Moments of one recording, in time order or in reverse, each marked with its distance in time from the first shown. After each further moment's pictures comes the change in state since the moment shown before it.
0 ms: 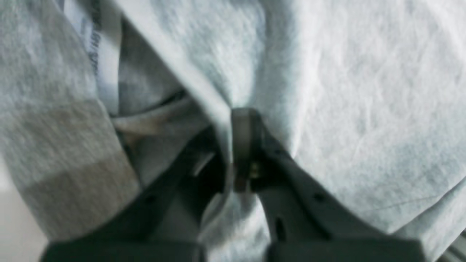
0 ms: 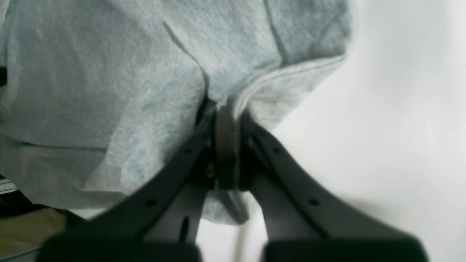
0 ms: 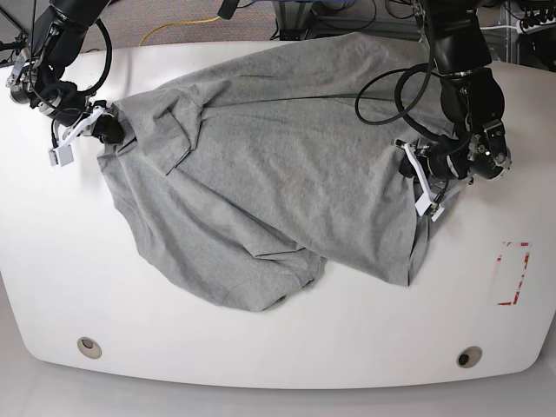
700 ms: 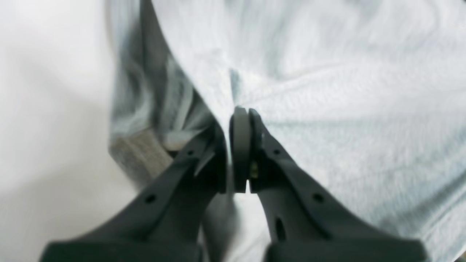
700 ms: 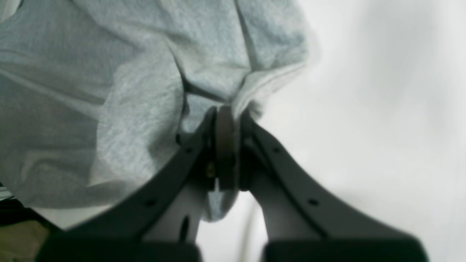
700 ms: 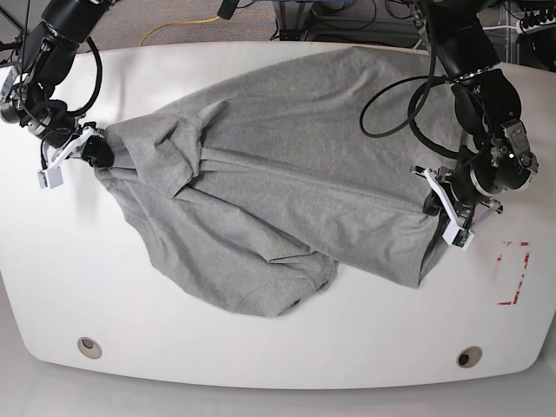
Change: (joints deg) left arm -2.6 0.3 -5.3 12.7 -0.5 0.0 0.6; right arm 5.5 2.3 -0.3 -0.1 0.0 0.0 -0.1
